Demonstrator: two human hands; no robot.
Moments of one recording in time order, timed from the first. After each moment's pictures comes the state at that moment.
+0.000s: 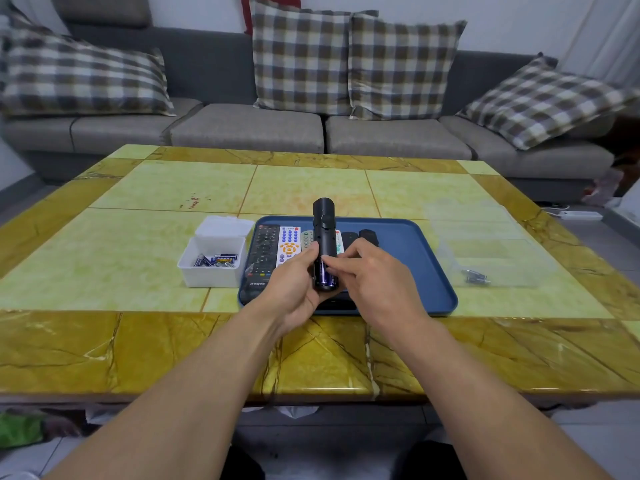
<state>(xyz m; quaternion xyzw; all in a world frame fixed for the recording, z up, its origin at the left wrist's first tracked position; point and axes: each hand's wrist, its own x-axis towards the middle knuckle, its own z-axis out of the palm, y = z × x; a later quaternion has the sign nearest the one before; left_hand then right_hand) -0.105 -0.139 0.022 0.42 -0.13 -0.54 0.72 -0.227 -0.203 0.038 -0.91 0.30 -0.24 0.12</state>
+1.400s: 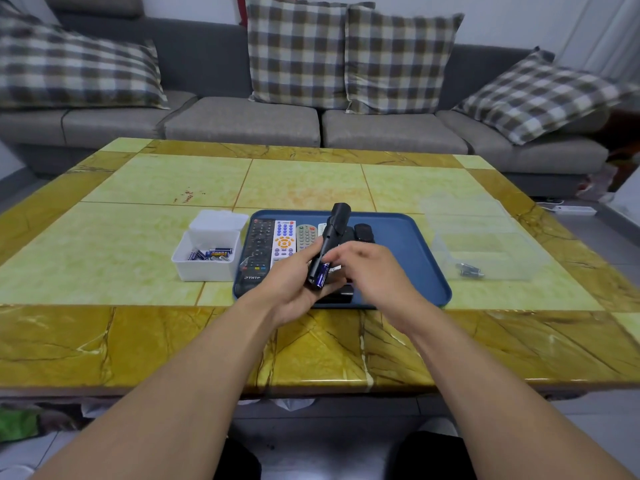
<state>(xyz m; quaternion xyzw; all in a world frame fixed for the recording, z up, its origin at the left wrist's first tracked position) -0.104 -0.144 0.019 0.44 -0.14 -0.57 0.68 -0.233 -0.202 0.053 -0.73 0.37 -0.22 0.53</state>
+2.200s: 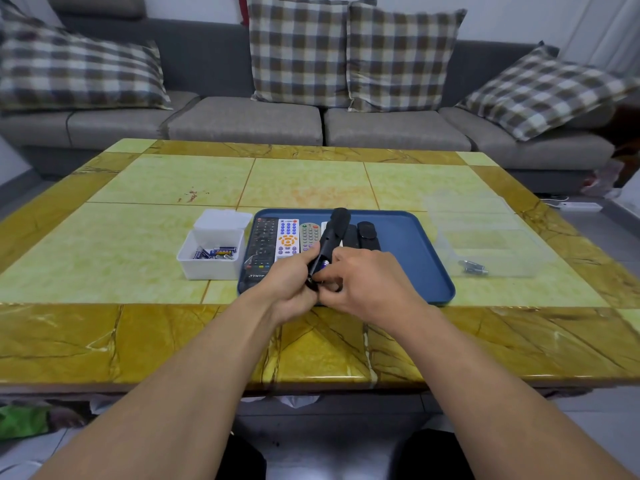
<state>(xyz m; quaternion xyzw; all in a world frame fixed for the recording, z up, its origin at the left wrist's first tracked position) -0.099 -0.144 0.013 0.43 -0.06 -0.58 0.69 -0.229 -0.193 0.049 -0.97 0.20 -0.16 0.03</state>
